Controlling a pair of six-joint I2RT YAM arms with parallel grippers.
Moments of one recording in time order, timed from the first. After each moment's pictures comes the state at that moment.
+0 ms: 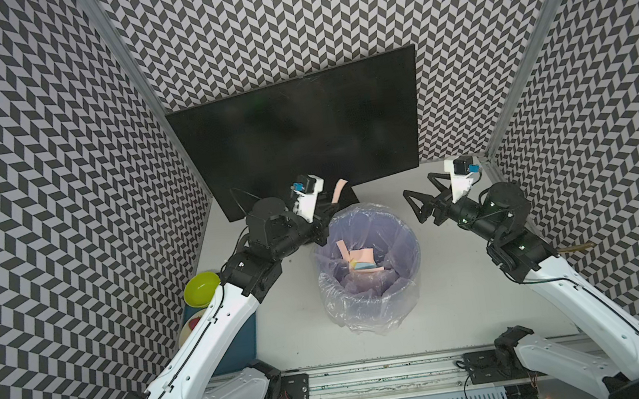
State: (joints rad) left arm -0.58 1.11 1.15 -0.29 0.27 -0.01; right arm 0.36 0.99 0.90 0.08 -0.29 0.20
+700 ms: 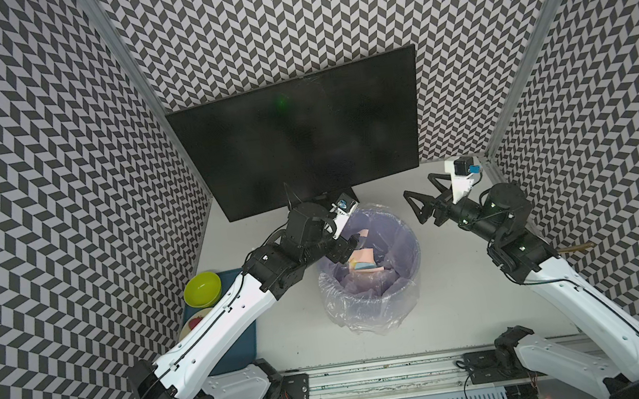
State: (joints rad) left arm -0.76 1.20 1.25 -0.60 -0.14 0.19; right arm 0.36 0.99 0.90 0.08 -0.30 0.20
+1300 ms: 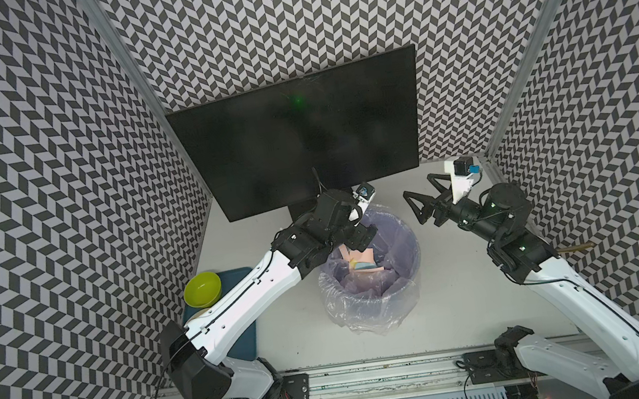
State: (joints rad) left arm -0.84 1.43 1.42 -0.59 -0.19 0.16; right arm 0.36 0.99 0.90 0.08 -0.31 0.21
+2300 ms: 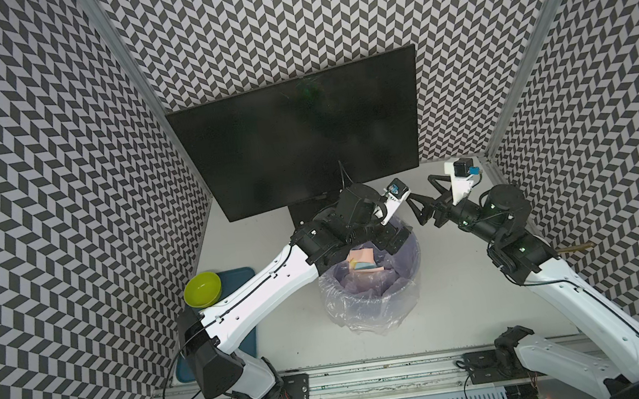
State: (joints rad) left arm -0.96 1.51 1.54 -0.54 -0.01 0.14; right arm 0.36 0.97 0.89 0.08 -0.28 0.20
